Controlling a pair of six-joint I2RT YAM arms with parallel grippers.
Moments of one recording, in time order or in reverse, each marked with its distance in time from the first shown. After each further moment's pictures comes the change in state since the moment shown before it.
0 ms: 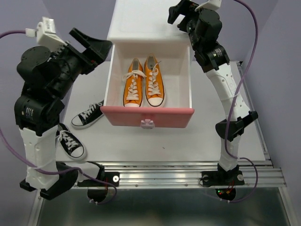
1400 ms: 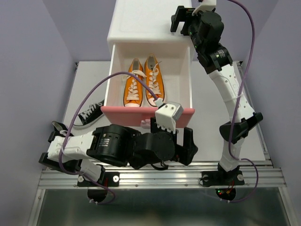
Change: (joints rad) left arm -1.498 0.267 -0.071 -0.246 -0.710 -0.214; right arm -0.031 -0.061 -0.123 -0.026 -0.067 -0.289
